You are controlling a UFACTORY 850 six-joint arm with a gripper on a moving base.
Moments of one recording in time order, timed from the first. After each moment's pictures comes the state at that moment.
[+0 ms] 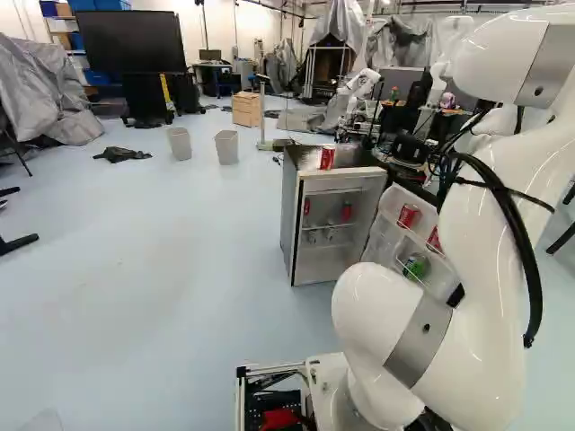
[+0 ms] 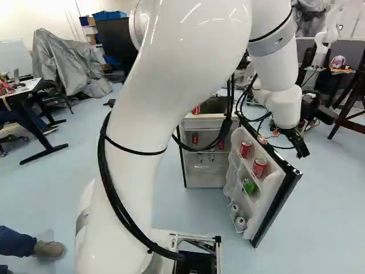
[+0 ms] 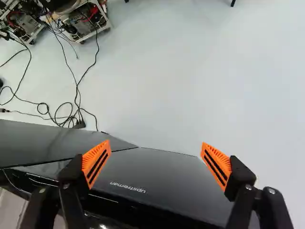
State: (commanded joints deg) arm -53.4 -29.5 -71.1 12.4 -6.9 5.4
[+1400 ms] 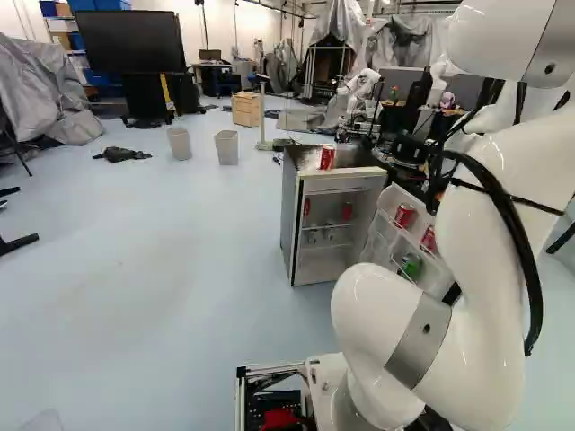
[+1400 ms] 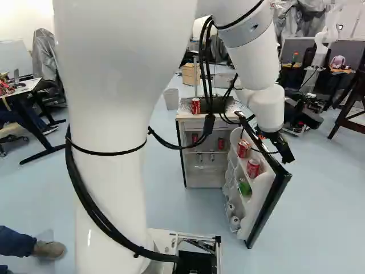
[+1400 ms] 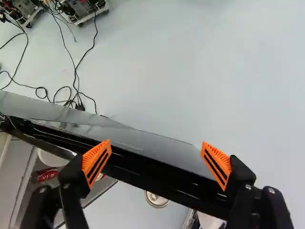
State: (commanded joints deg) arm -51.3 -19.3 -57.8 12.4 -6.9 5.4
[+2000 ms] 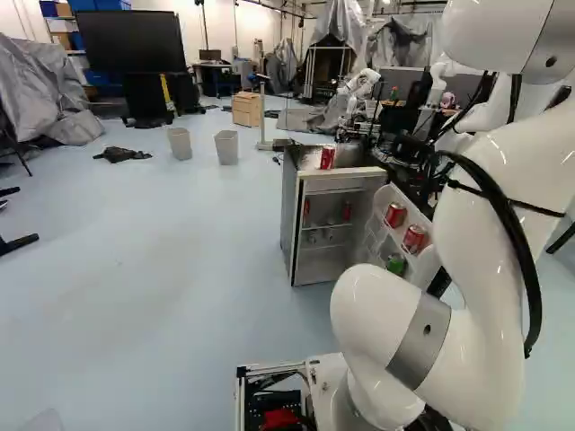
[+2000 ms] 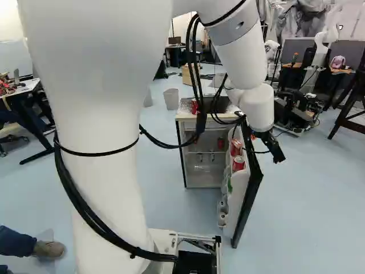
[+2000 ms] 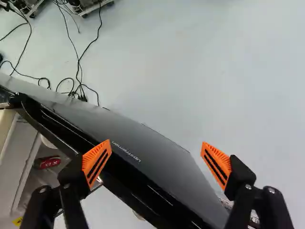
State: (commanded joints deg) arm -49.2 -16.0 -53.7 12.4 -6.9 5.4
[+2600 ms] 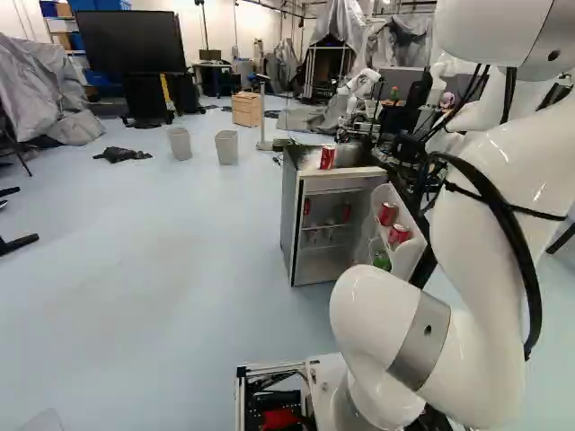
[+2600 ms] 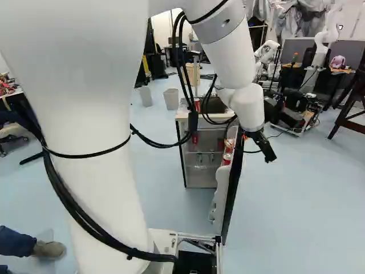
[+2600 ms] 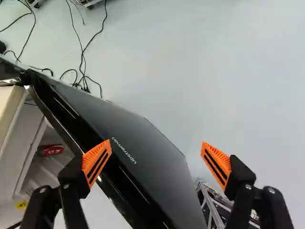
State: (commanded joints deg) arm -46.8 -12.6 -49.7 12.4 -6.9 5.4
